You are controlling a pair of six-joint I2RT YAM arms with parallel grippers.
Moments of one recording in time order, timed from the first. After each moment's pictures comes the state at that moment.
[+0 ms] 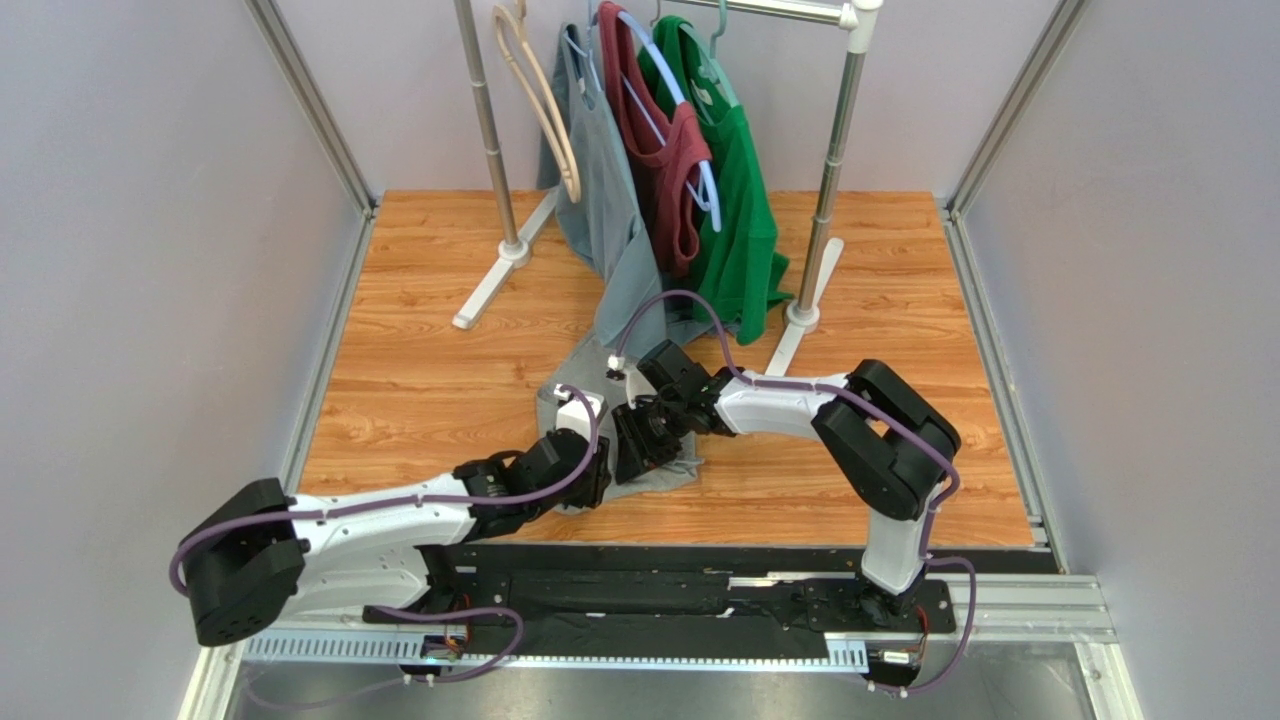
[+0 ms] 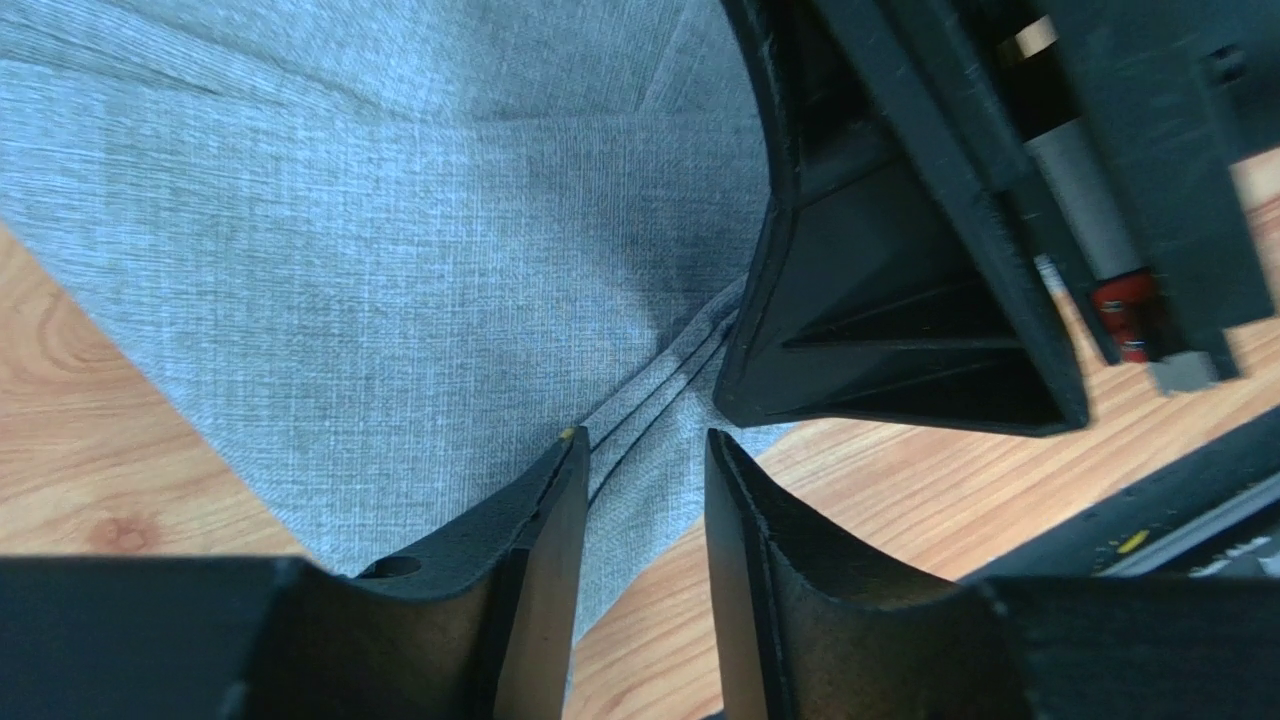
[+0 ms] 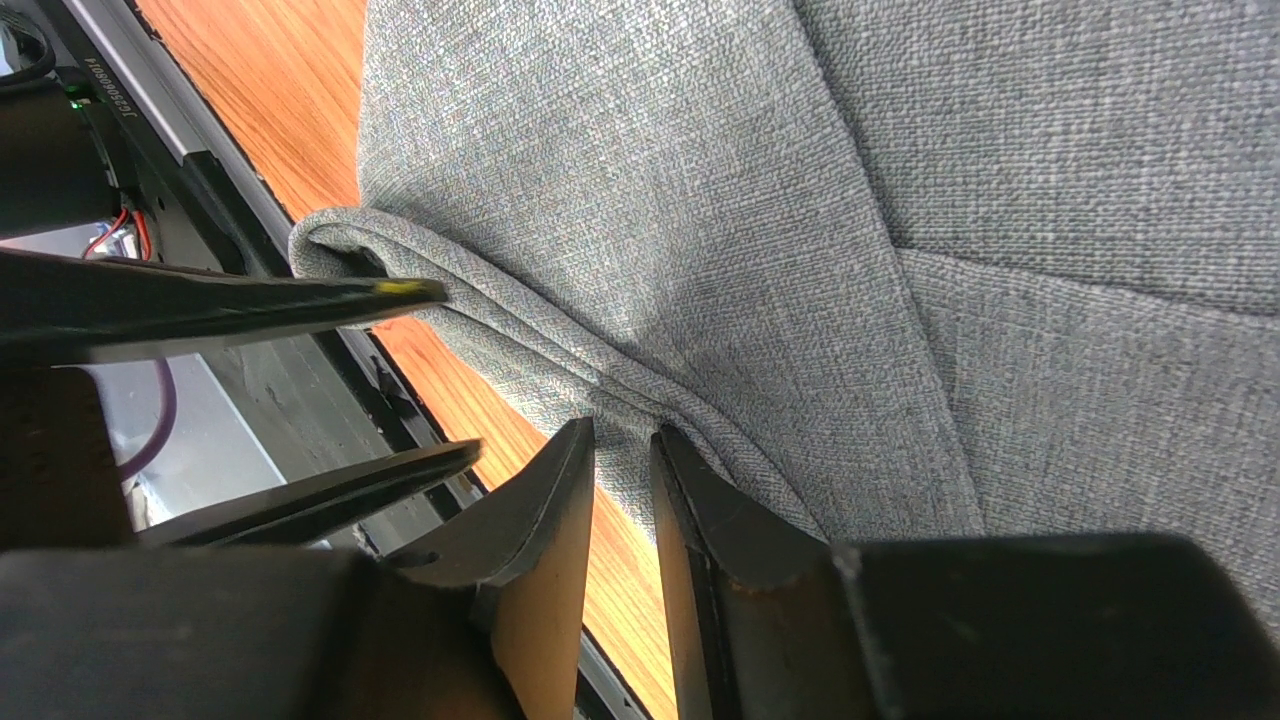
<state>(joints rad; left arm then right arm) -1.04 1.07 0.41 -0.08 -0.33 -0.57 0.84 1.85 1.03 -0.19 -0.52 0.41</state>
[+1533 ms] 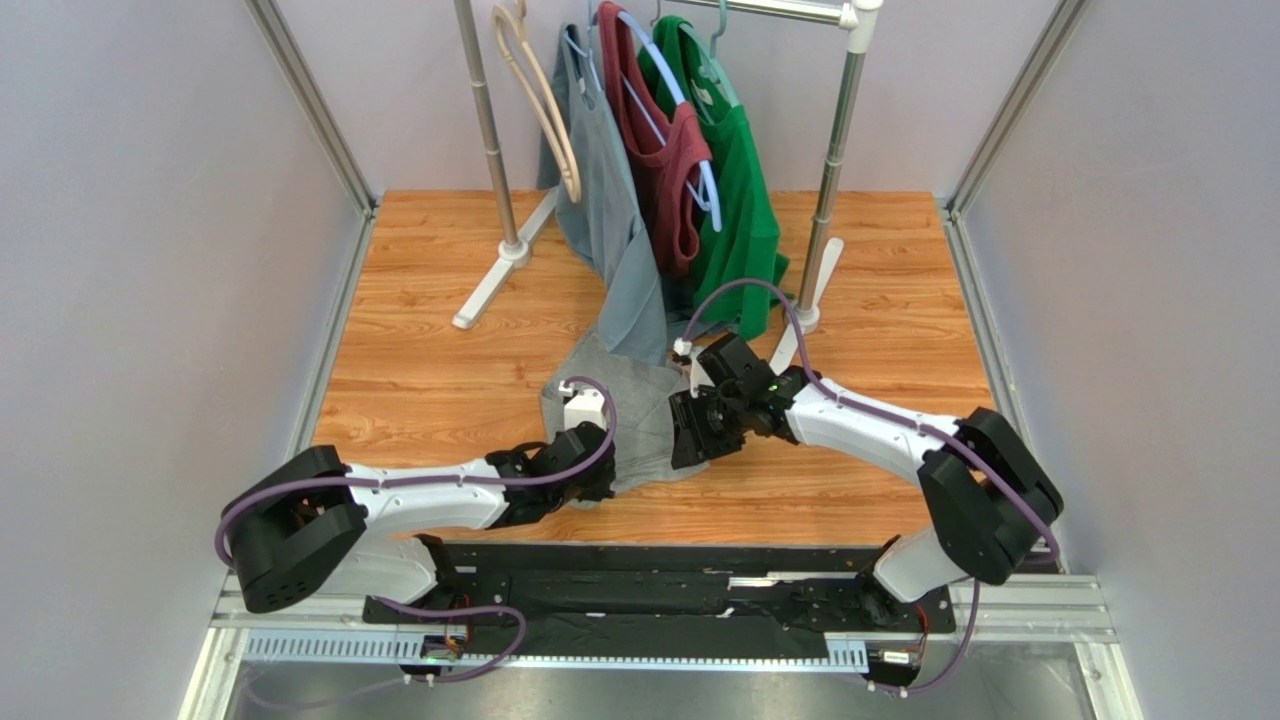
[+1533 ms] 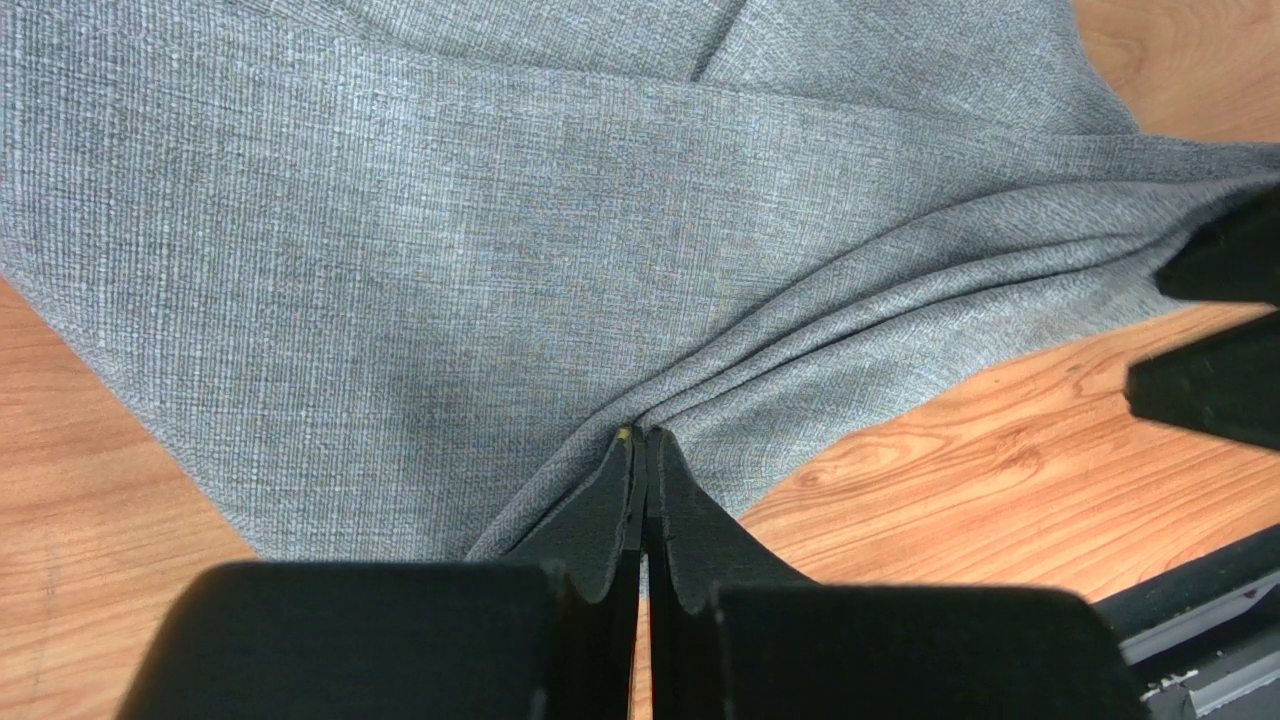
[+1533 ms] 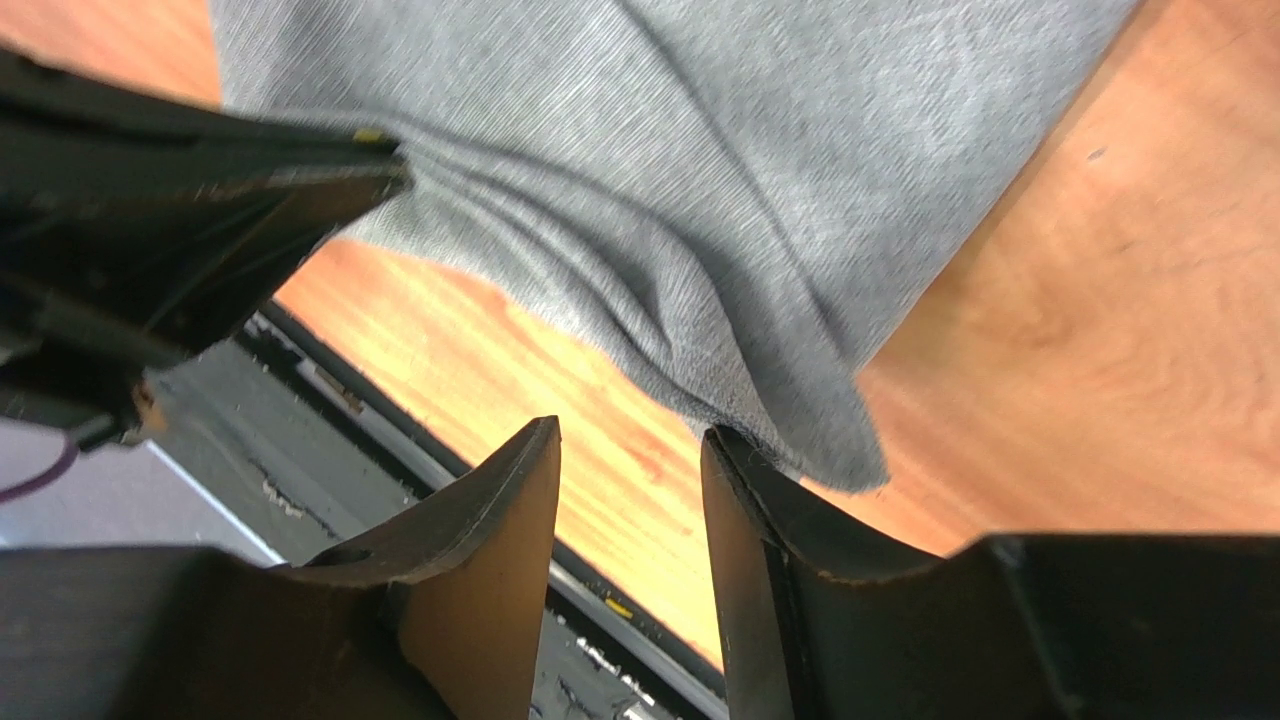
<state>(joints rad) -1.02 1.30 0.46 0.00 -0.34 -0.76 0.75 1.48 0.86 -0.40 -0.30 0.40</state>
